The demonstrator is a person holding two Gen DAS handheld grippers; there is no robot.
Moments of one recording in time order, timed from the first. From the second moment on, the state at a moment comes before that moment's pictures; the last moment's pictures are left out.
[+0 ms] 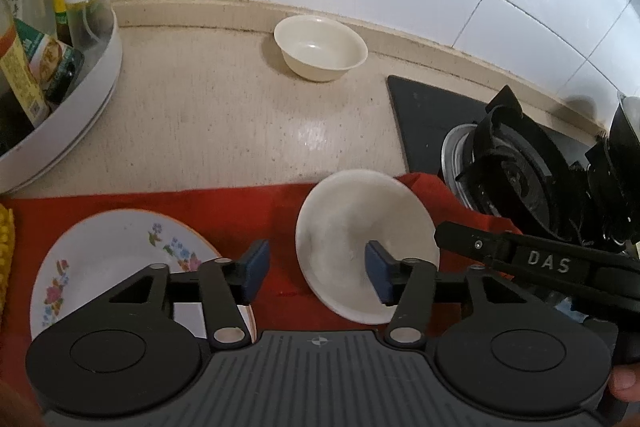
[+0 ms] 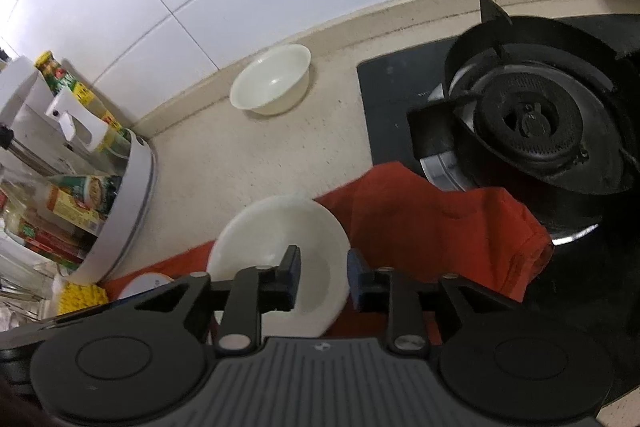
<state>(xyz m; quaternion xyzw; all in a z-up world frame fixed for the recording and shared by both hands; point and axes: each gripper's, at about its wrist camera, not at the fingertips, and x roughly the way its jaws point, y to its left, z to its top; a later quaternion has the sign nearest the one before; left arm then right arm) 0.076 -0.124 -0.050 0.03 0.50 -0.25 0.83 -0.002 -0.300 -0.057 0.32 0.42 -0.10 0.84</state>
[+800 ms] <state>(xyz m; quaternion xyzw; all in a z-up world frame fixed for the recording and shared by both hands) 0.168 -0.138 -0.028 -0.03 0.46 -0.19 0.87 0.101 -0.355 -0.044 0.35 0.39 -0.06 0.85</state>
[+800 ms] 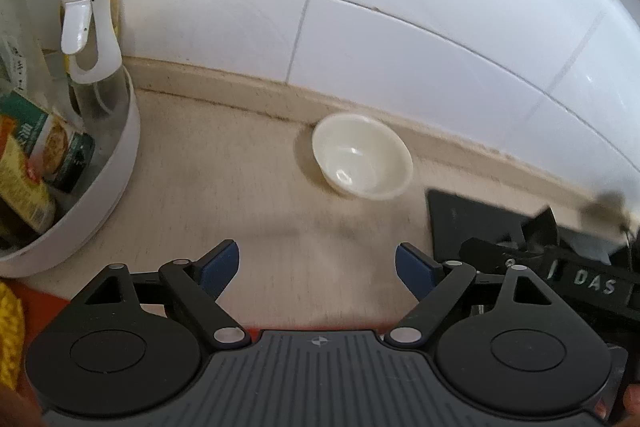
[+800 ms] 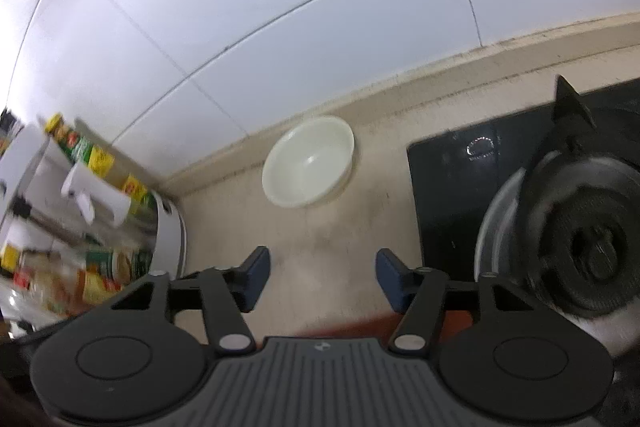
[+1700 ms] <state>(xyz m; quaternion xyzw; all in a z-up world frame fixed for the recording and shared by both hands) 0.264 -0.166 -0.111 -0.11 0.44 -0.18 0.87 0.200 -0.389 -0.126 0.45 0.38 -0.10 0.80</state>
